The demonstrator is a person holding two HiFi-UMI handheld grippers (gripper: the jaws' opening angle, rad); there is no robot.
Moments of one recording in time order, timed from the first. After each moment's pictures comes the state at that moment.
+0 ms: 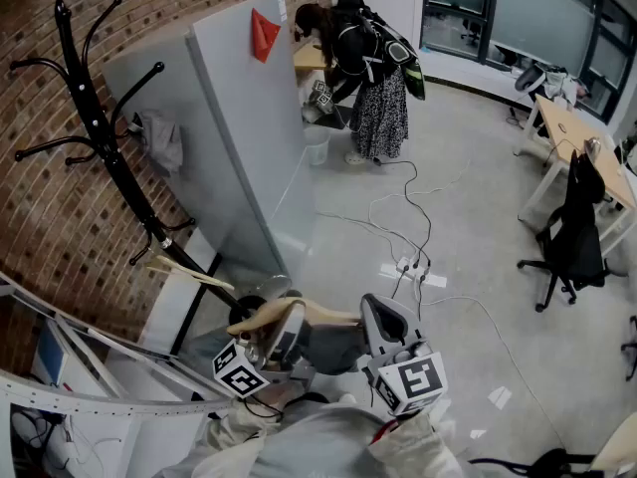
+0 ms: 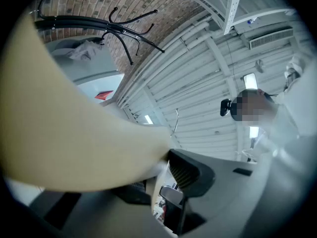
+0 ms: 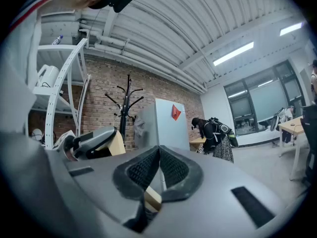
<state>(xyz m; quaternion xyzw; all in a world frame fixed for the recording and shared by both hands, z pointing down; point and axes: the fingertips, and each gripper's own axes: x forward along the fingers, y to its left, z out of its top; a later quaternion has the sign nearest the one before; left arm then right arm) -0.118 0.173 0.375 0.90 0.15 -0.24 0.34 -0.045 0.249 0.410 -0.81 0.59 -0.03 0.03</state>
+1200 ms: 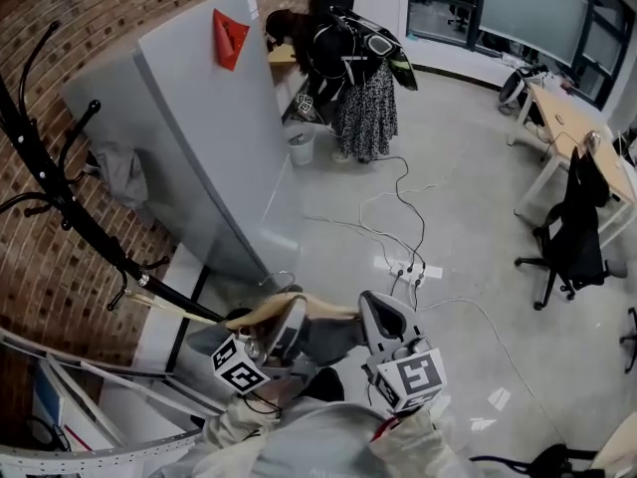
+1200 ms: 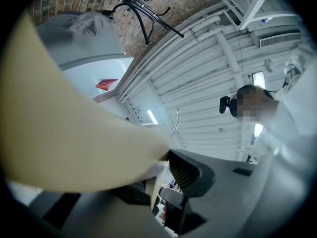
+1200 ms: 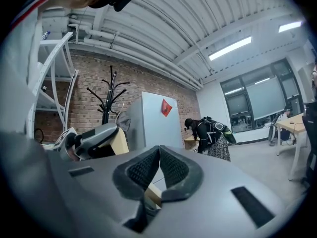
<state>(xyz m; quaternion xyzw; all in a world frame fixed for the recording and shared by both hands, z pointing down) 0.010 0.112 0.389 0.90 0.16 -0.22 0.35 0.074 0.188 0.429 -0.82 0.58 -0.04 0.02</state>
